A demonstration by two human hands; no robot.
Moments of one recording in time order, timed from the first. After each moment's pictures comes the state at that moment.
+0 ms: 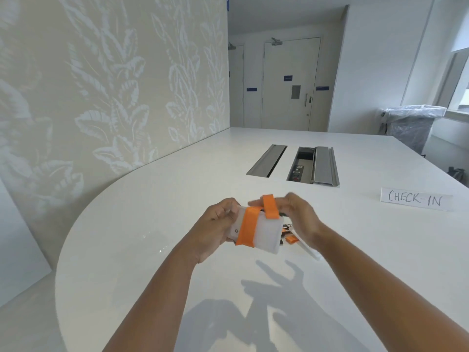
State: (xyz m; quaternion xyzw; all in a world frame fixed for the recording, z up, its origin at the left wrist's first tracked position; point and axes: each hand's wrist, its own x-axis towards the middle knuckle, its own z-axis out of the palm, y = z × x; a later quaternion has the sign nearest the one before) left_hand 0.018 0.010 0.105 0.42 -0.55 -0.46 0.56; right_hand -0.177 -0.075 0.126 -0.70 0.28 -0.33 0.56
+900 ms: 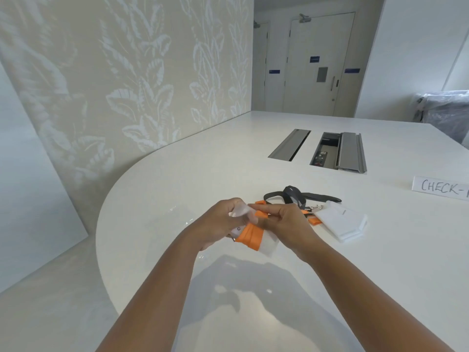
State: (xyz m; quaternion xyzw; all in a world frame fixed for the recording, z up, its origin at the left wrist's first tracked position) left_hand 0.046 0.046 0.084 0.55 -0.54 -0.43 0.47; right_hand -0.128 -0.030 0.072 -0.70 0.28 -0.33 0.56
